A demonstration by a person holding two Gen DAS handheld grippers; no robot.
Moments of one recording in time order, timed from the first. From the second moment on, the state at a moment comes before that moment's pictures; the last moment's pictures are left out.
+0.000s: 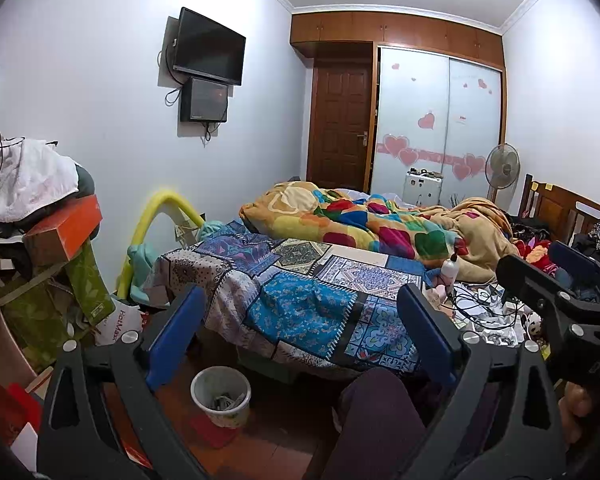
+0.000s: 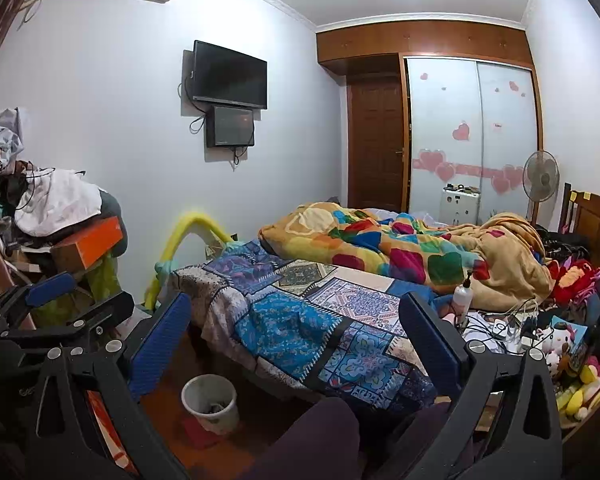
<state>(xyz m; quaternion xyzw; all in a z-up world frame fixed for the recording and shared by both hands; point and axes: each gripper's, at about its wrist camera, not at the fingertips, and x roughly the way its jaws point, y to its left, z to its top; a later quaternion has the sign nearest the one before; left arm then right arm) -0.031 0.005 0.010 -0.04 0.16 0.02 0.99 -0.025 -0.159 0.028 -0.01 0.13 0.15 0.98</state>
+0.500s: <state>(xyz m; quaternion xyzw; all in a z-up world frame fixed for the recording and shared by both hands) -0.033 0.000 0.013 -0.03 0.16 0.02 0.99 -0.029 -0.156 0.031 -0.01 0.13 0.14 0.98</state>
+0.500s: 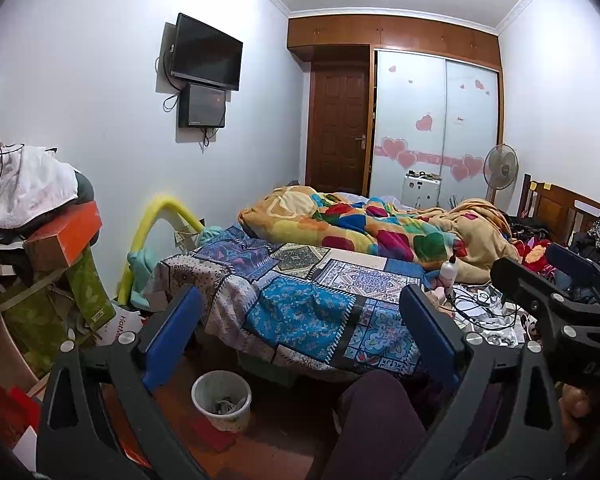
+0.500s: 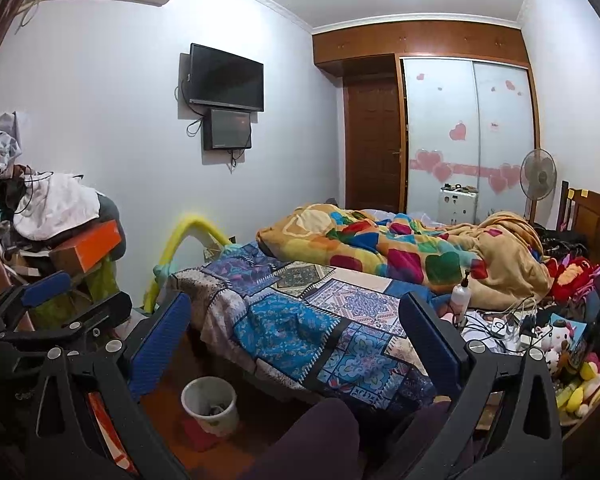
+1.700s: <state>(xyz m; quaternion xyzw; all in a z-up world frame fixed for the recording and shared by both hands) -0.029 0.009 0.020 -0.04 0.15 0.02 0.99 -0.034 -0.146 0.033 -0.01 0.13 0.13 0.98</state>
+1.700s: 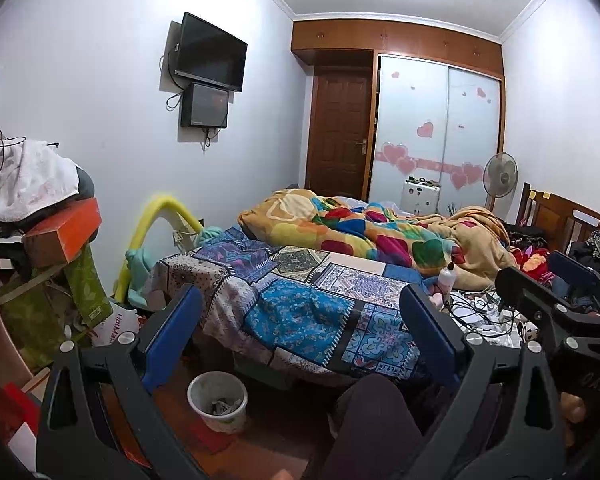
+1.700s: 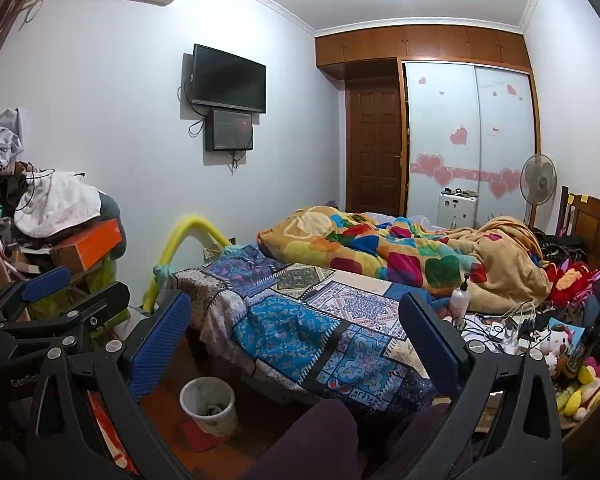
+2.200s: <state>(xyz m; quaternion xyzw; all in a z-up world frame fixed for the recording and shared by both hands) -0.031 0.009 0.012 -0.05 0.16 0.01 0.99 -0.033 -0.148 0.035 -0.01 0.13 0.13 0.98</state>
